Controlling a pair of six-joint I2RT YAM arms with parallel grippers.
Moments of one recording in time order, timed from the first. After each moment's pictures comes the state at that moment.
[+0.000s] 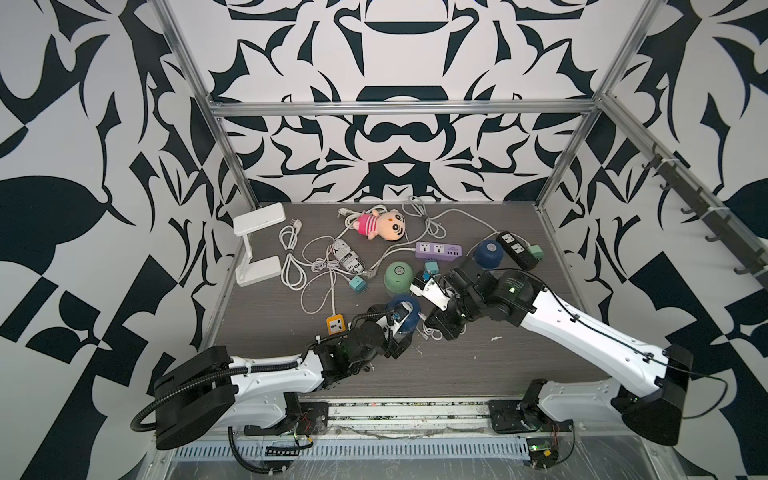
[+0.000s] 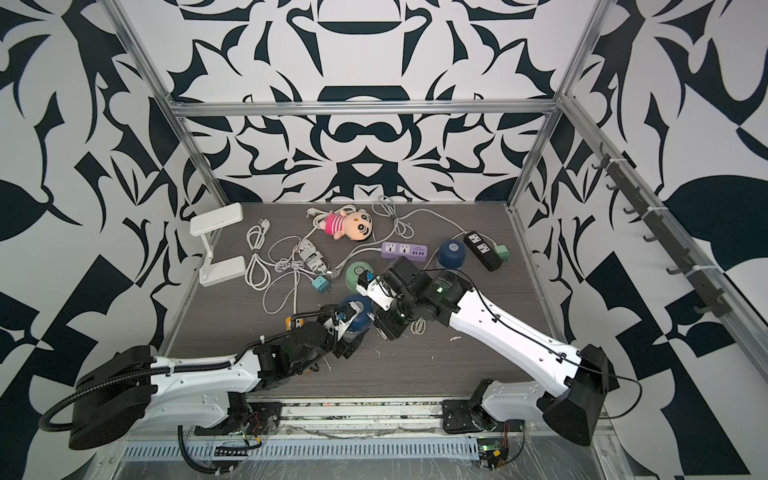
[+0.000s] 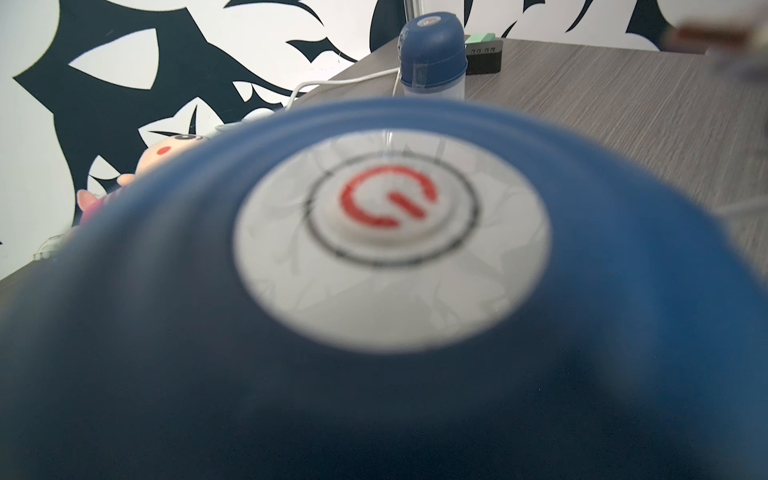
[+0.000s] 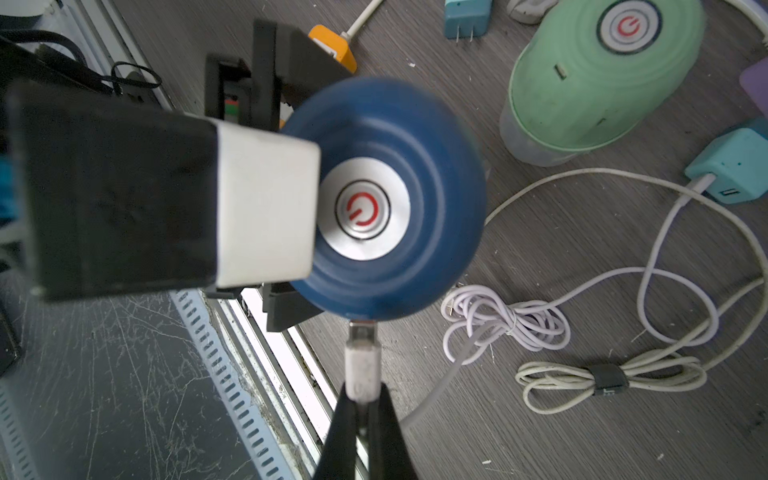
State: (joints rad) left arm -1.15 1.19 0.39 0.40 -0.37 0.05; right arm 0.86 1.26 1.20 -0.99 -0.27 0.05
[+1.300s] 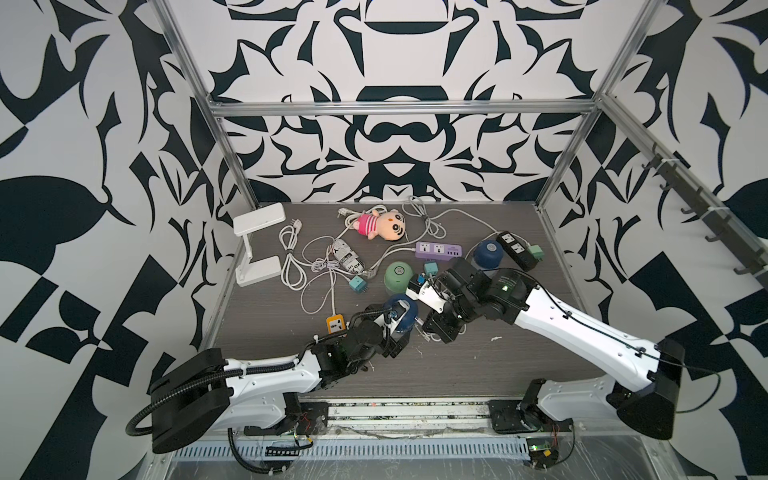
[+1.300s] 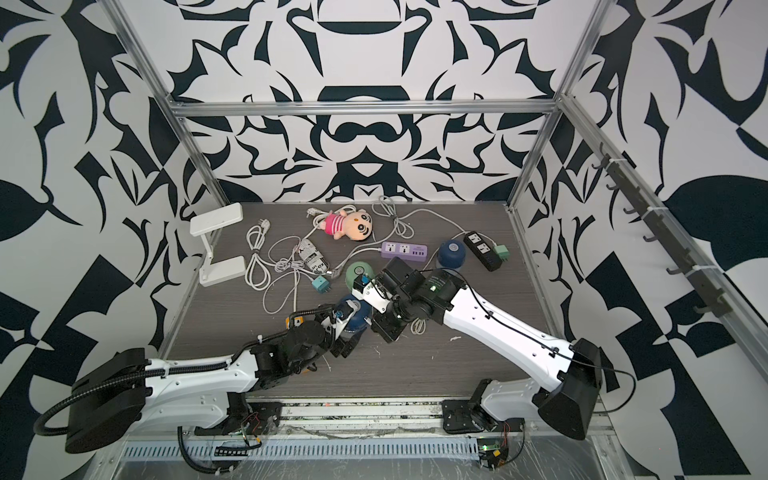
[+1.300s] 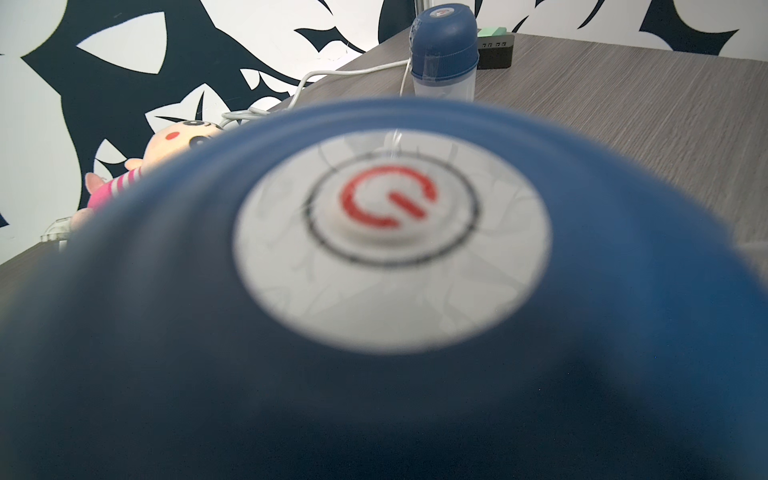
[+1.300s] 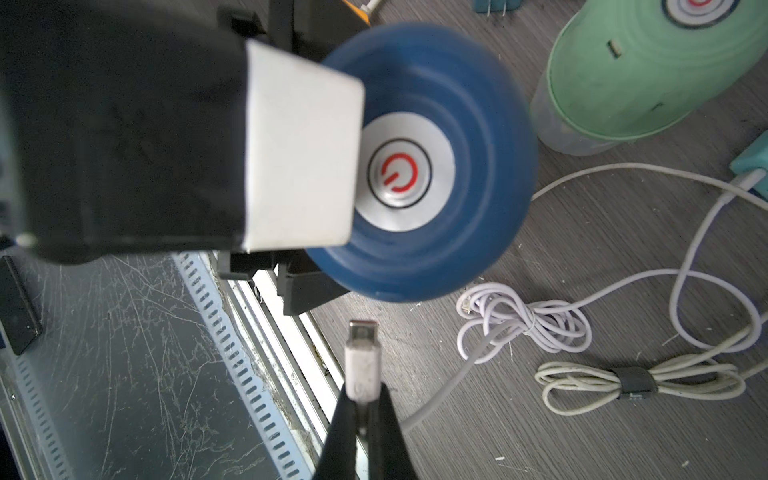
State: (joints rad) left arm -1.13 1.17 0.39 0.36 -0.37 0.02; right arm 0.88 1.30 1.23 -1.02 -0.30 0.05
